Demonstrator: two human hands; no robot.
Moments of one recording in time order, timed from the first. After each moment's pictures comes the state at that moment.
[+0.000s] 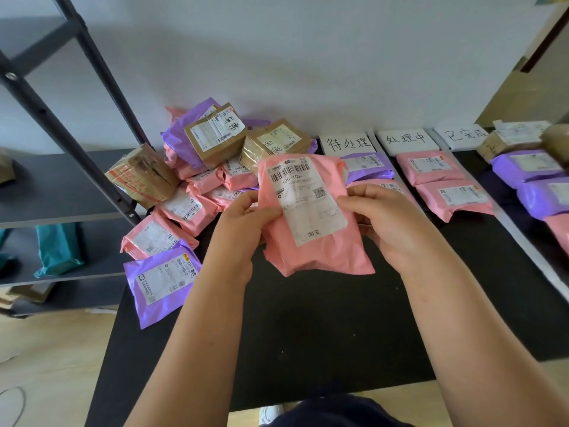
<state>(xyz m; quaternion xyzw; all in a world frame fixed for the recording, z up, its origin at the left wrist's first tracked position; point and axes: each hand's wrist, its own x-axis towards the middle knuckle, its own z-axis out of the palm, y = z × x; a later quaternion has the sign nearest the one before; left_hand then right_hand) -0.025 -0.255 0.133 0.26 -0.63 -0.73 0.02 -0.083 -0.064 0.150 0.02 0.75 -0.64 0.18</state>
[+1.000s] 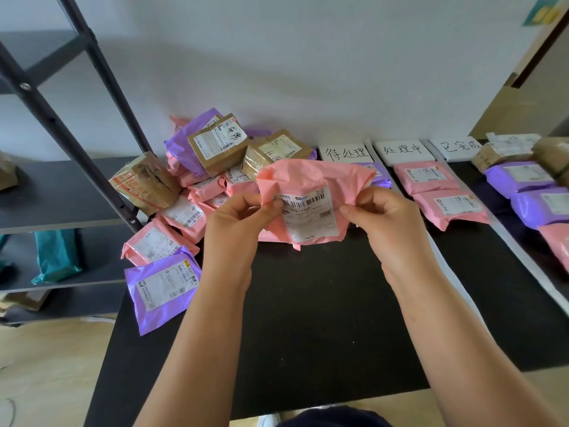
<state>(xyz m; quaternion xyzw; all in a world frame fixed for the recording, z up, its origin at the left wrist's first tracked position) -0.008 -0.251 0.153 0.18 -0.64 -0.73 0.16 -0.064 -0.068 0.150 -0.04 0.80 -0.59 -0.02</state>
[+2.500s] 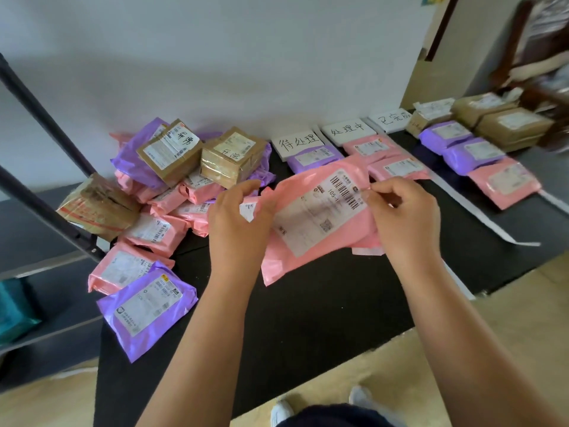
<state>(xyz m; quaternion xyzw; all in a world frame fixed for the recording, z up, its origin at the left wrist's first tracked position) 0.006 -0.240 0.143 0.10 -0.83 -0.53 0.15 -0.002 -0.037 0.145 0.08 0.86 -0.45 -0.21</state>
